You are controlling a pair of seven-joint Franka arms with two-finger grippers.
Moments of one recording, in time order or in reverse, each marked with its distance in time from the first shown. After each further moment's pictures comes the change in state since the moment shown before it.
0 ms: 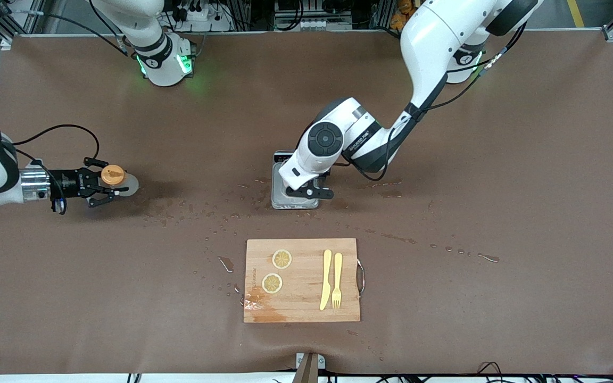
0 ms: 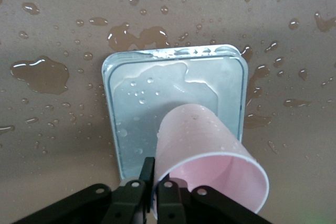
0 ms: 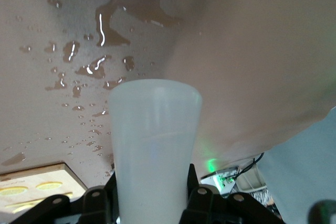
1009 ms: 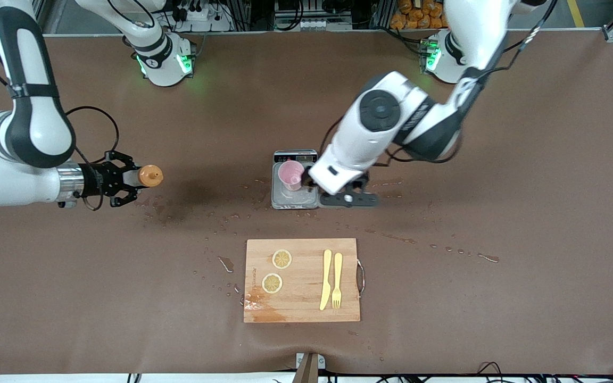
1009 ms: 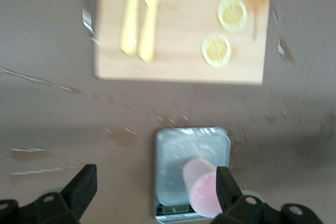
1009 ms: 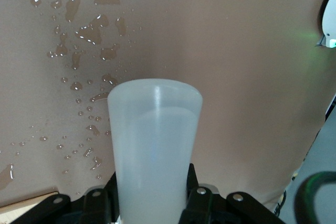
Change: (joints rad) left arm 0.170 -0.242 0.036 0.051 0.030 -0.093 0.021; right arm 0.317 -0.159 0.004 0.061 -0.256 0.058 0.549
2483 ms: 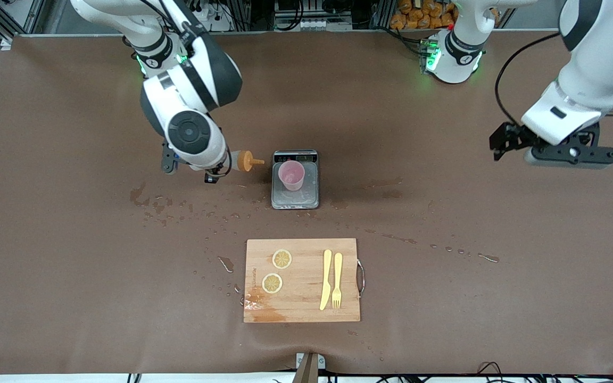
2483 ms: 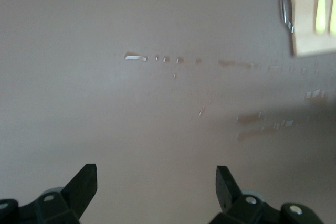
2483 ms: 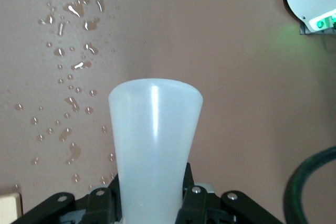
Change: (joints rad) left arm 0.248 -0.551 0.228 -0.341 0.065 -0.324 0.670; right arm 0.546 0.064 0.005 0.143 -0.410 -0.005 0.752
